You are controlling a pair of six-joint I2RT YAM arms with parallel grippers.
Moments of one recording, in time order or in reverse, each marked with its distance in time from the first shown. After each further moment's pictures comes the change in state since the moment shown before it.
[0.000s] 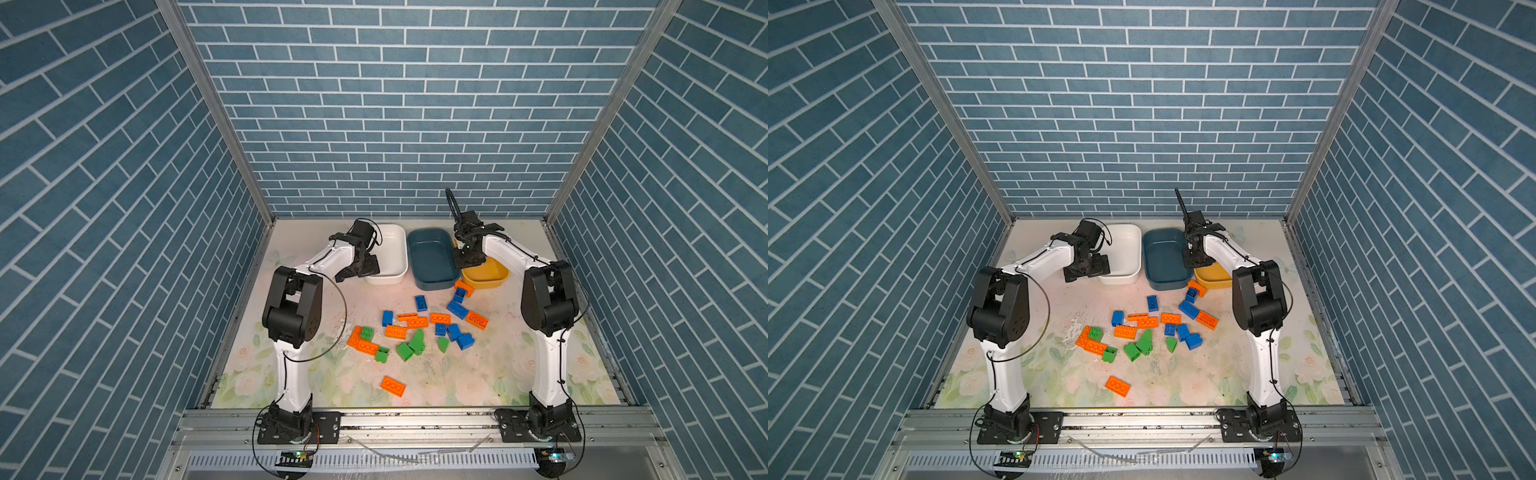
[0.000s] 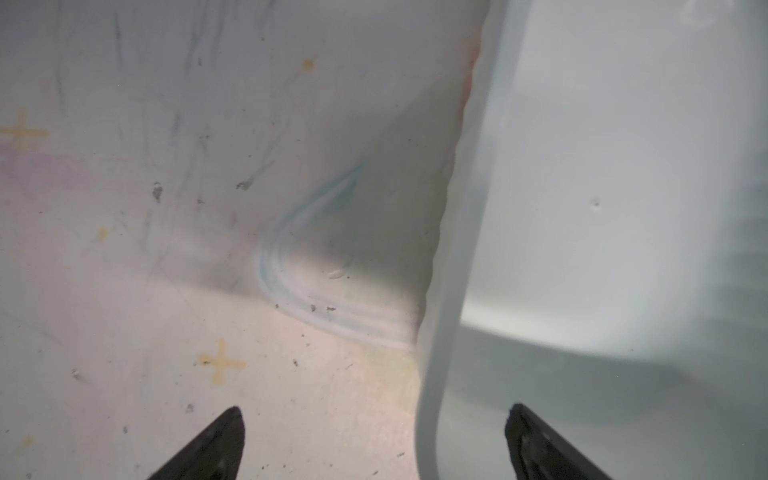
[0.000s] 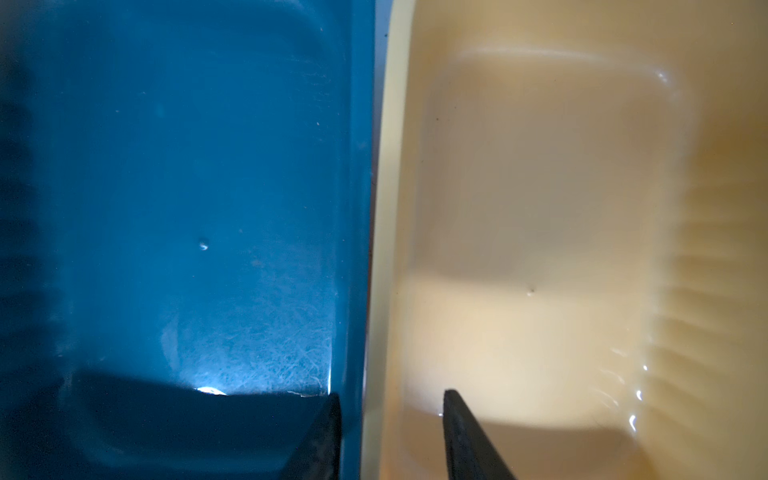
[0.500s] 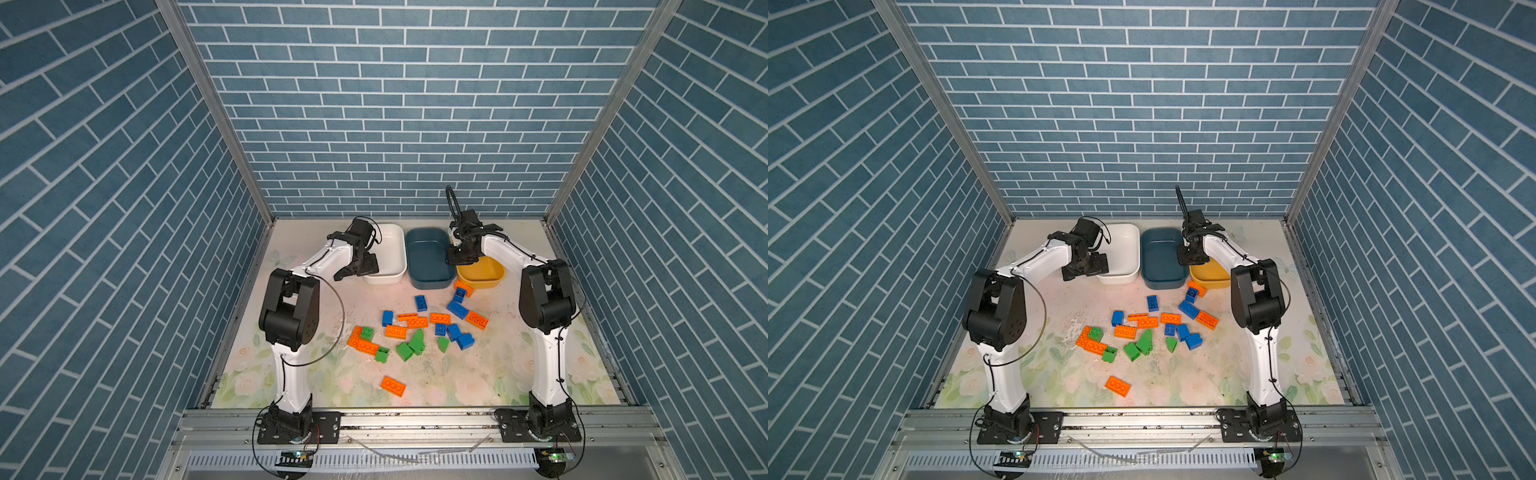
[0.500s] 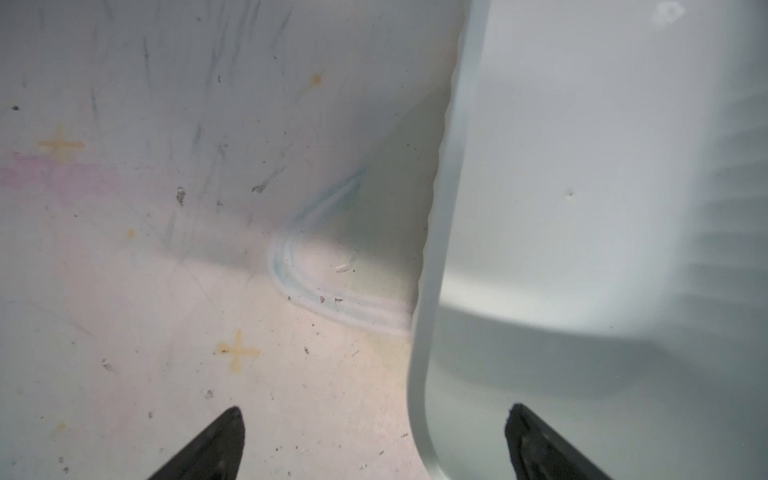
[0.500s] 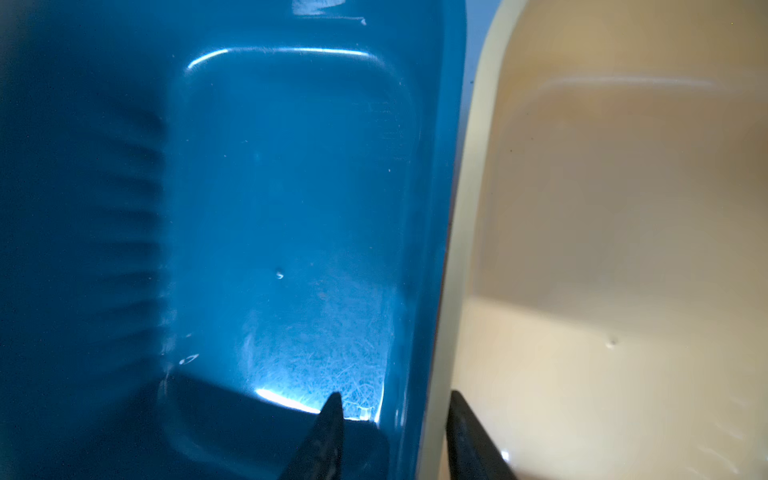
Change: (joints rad) left arm 0.001 -0.046 -0.004 -0.012 0.002 0.024; right arm 0.000 0.029 0.013 0.090 -0.183 0.060
